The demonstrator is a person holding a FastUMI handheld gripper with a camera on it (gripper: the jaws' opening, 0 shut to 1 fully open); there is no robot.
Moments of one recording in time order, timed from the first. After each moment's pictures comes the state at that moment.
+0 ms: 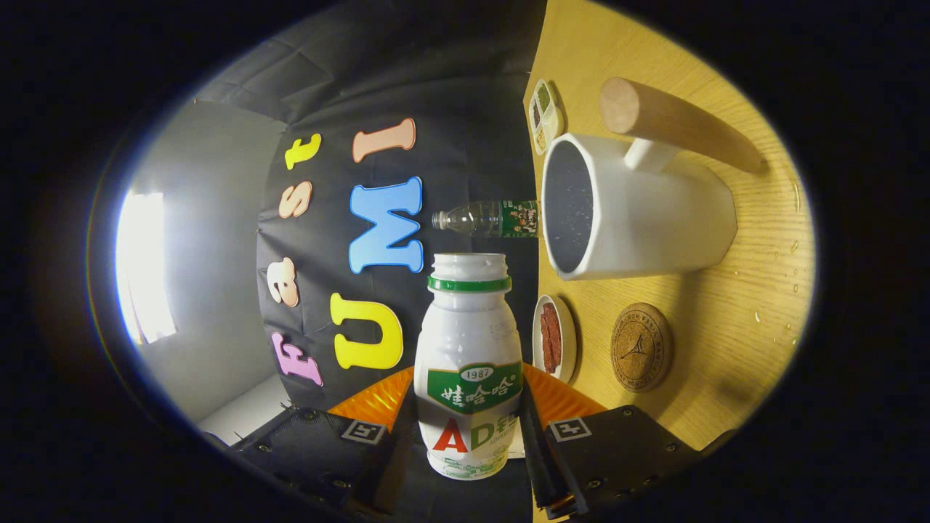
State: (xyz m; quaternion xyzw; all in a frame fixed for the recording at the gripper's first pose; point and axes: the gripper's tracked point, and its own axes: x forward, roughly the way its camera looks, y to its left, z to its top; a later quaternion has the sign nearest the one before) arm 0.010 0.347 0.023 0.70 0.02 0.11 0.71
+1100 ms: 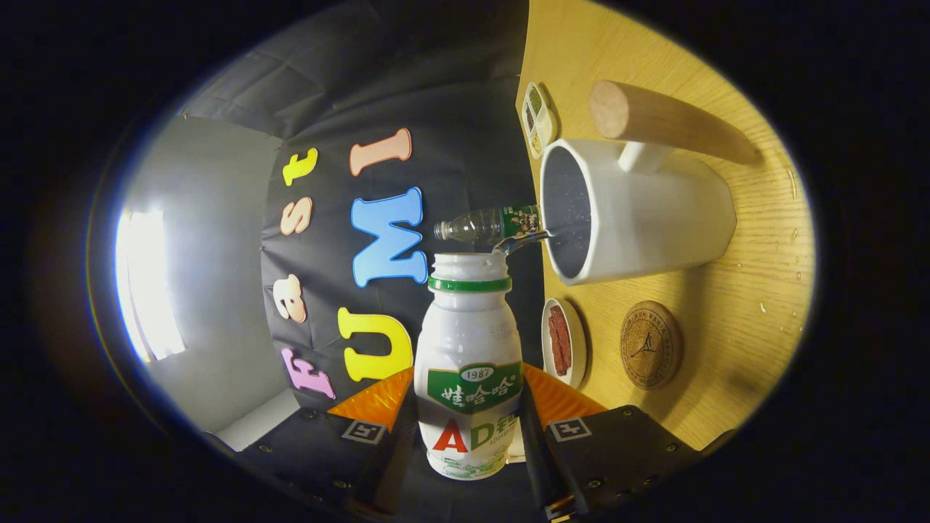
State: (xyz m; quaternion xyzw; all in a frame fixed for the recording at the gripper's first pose) arm 0.013 0.340 0.028 0.72 0.00 0.11 0.69
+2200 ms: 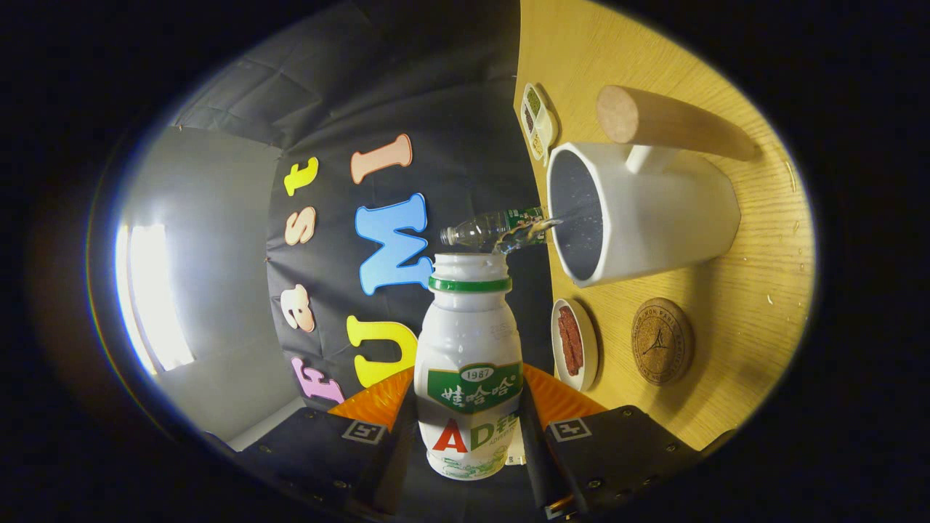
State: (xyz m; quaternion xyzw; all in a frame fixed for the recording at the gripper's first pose) arm 0.007 0.337 0.037 0.73 -0.01 0.11 0.67
